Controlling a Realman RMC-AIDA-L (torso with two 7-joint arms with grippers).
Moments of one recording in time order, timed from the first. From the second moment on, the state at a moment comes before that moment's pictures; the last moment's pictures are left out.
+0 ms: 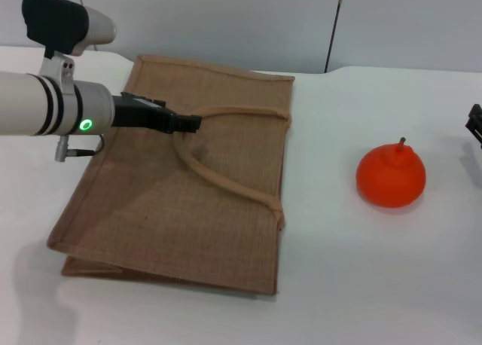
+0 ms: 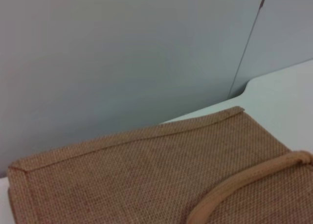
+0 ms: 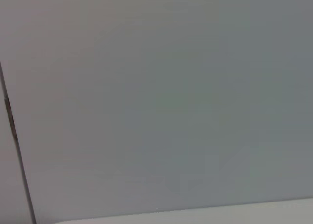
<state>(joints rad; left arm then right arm) -0.61 -2.03 1.22 0.84 -1.02 -0.84 0.99 0.65 2.02 2.52 -0.20 -0.64 0.98 -2.91</state>
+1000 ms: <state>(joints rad) -0.66 -2.03 1.22 0.73 -1.03 -0.76 1.06 0.66 2.02 2.52 -0.20 -0.64 0.98 -2.91</state>
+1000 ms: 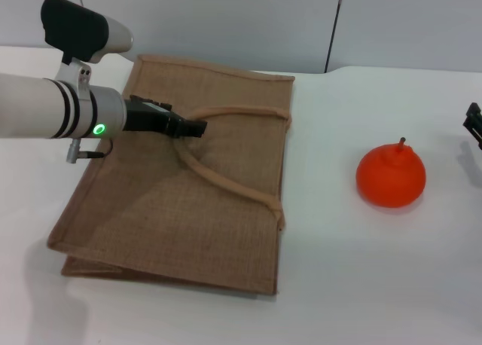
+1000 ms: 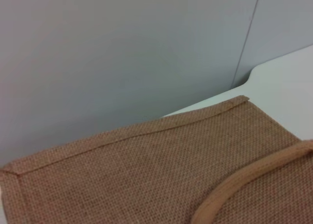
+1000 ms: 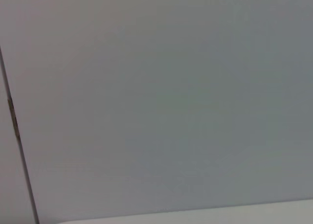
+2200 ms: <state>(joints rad) -0.73 -2.04 1.23 0.61 -1.04 -0.71 1.10 0.67 2.02 2.52 -0.21 -0.64 0.98 -2.91</state>
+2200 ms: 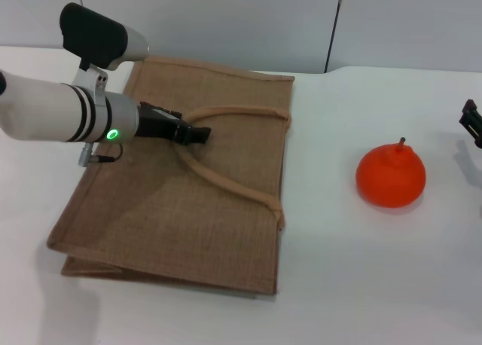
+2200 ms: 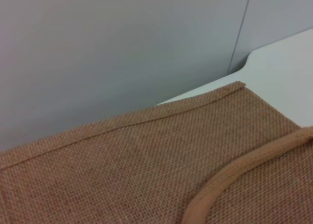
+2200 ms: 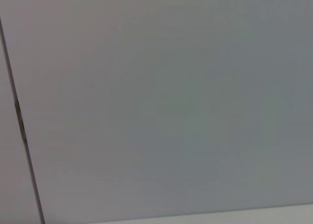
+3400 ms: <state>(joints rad) -0.72 -2.03 1.23 0.69 -1.03 -0.70 1.09 0.66 2.02 2.52 -0.20 -0.64 0.98 -2.91</state>
